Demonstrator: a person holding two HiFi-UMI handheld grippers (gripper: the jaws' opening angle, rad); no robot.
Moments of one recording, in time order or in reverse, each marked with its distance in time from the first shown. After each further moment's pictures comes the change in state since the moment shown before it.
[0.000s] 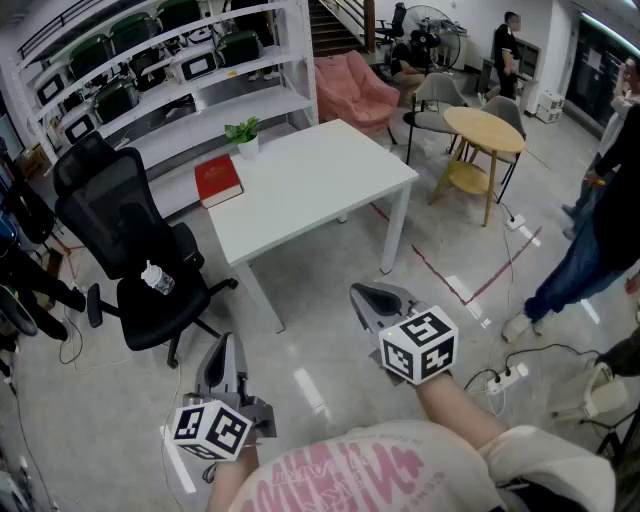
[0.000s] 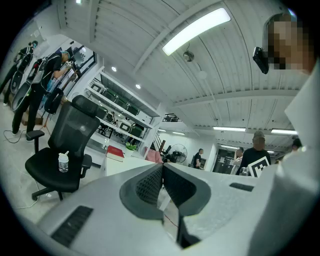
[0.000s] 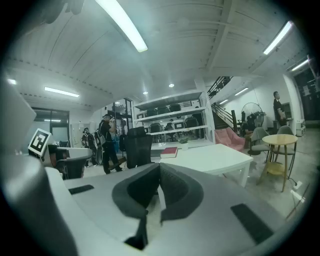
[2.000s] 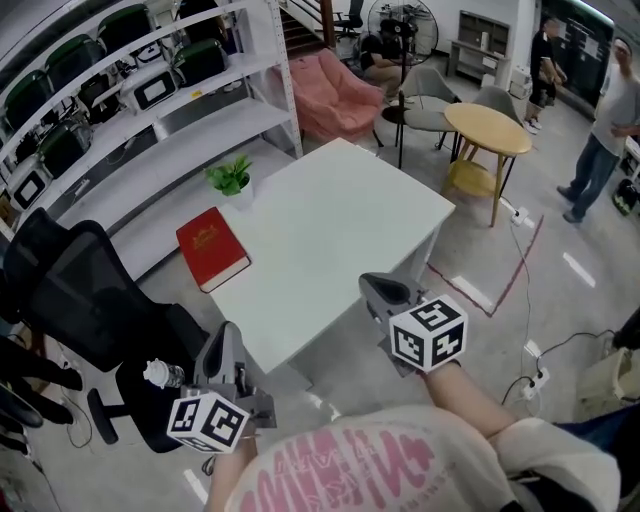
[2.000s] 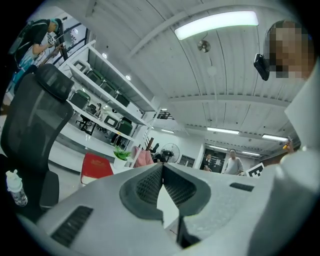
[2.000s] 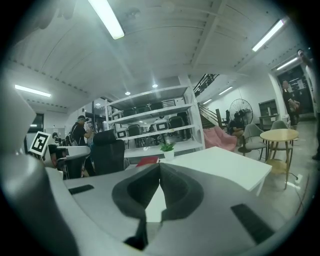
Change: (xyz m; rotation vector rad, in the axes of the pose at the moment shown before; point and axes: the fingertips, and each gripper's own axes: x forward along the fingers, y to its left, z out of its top) left arm 0.320 0.175 0.079 -0.012 0.042 -0.197; right arm 0.291 -0.135 0.066 0.089 -0.024 -0.180
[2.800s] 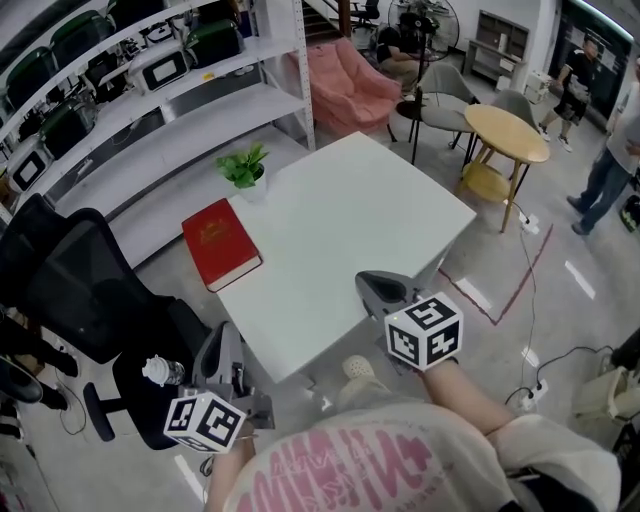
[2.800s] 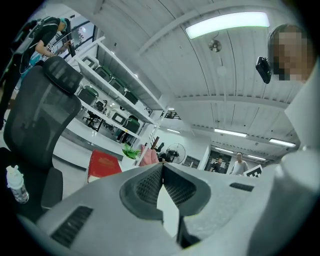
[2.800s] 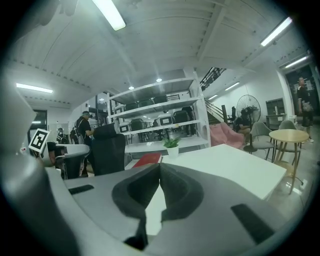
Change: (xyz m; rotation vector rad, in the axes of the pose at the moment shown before) left arm 0.020 0.055 0.000 -0.057 0.013 0.060; right arm 0.070 0.007 -0.005 -0.028 0.061 0.044
